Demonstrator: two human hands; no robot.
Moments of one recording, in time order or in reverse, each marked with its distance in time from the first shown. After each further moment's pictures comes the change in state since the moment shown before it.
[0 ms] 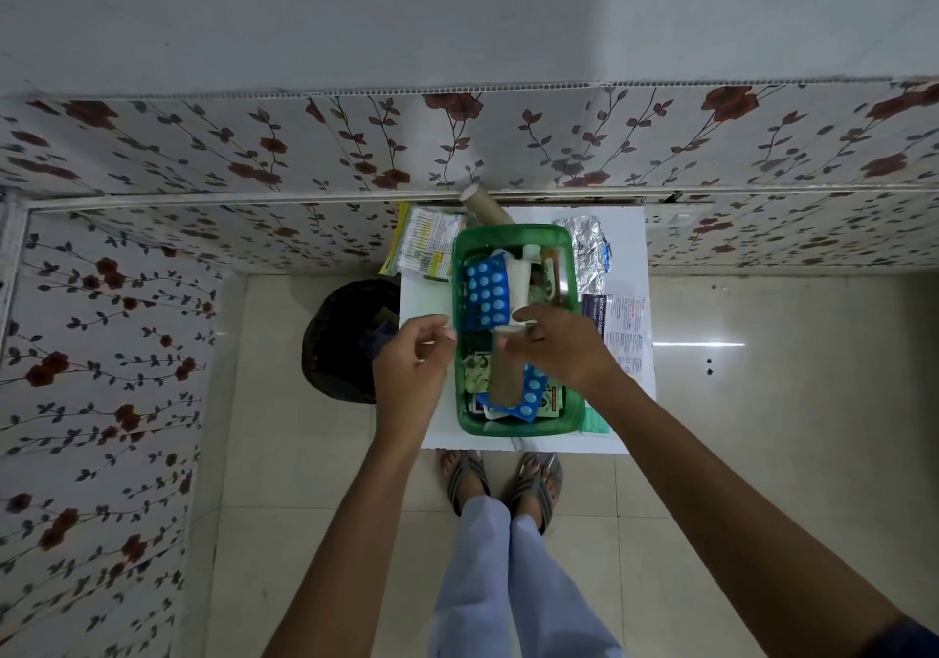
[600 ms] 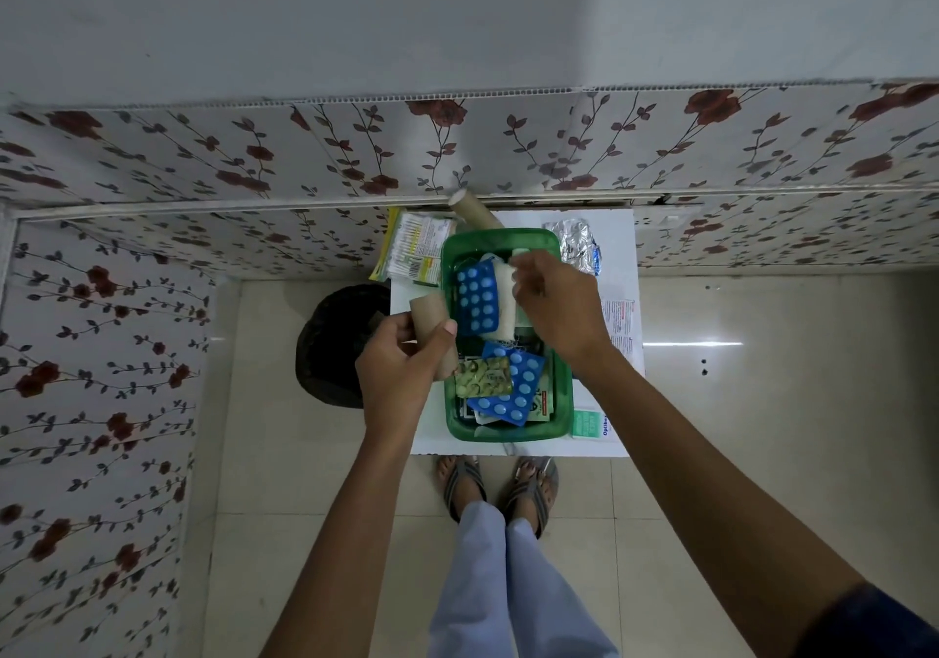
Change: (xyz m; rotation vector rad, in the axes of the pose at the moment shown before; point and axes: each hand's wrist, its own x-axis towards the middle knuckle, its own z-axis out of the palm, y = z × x) left_hand 0.003 0.012 0.004 -0.005 0.109 -0.041; right_hand 0.020 -0.018 -0.018 0.074 0.283 -0.158
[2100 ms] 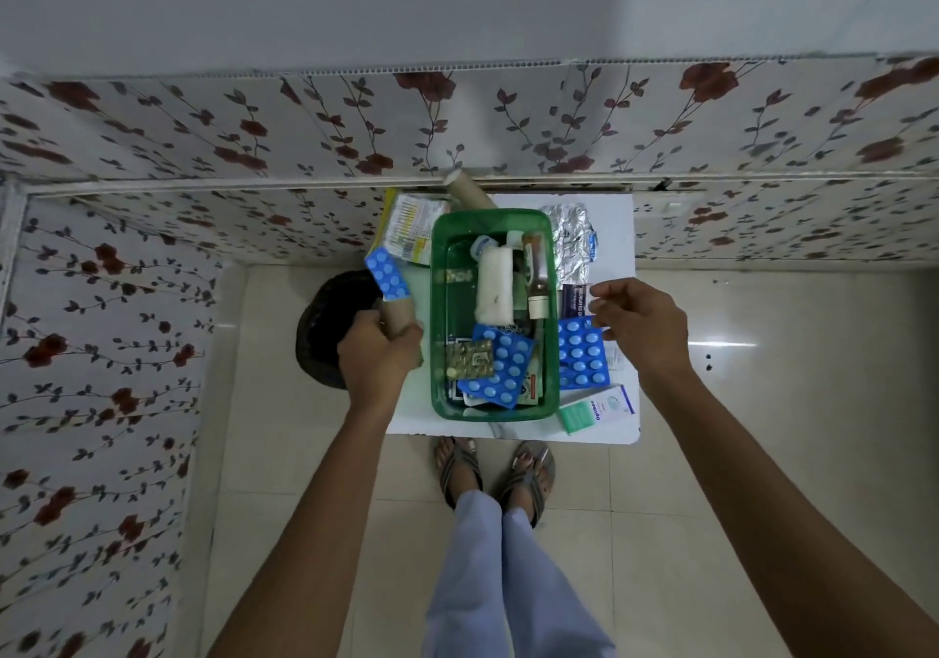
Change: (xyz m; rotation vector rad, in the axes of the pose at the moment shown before) left_hand 0.022 -0.041 0.003 0.360 0.092 -0.081; right_hand -0.029 0.082 -0.043 0.328 0.134 0.252
